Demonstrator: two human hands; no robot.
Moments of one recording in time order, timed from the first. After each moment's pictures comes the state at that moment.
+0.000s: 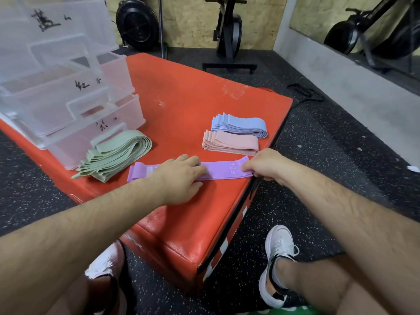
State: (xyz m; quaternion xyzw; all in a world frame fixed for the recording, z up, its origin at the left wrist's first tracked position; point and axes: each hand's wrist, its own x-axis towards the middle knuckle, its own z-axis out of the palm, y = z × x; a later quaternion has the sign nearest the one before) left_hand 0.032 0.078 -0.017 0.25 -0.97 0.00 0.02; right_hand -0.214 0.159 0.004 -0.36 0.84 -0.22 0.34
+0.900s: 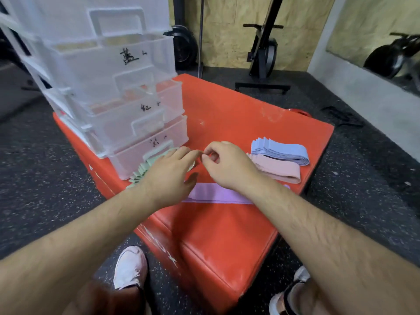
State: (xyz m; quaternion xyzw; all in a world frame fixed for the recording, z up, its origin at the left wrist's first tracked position) left_hand 0.122 0.043 0.030 0.37 -0.91 -0.04 0.17; right_hand -0.059 0.078 0.040 -0.68 0.66 -0.31 0.10
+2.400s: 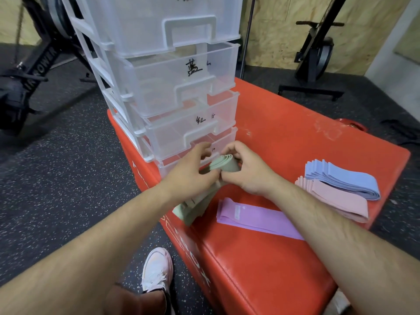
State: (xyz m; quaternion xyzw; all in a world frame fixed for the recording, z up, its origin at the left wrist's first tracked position) left_hand 0.171 -0.009 0.040 0.49 -0.77 -0.31 0.27; right_hand -0.017 0.000 0.035 -0.66 0.52 -0.38 0.39
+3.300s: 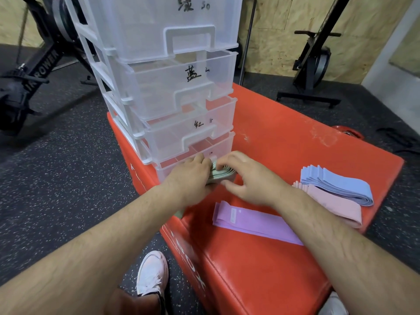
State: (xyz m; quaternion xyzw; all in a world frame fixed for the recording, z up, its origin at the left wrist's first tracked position) left_hand 0.159 -0.014 0.037 0.48 -0.87 0.02 0.09; right_hand -0.039 0.009 0.037 -0.85 0.44 -0.26 0.14
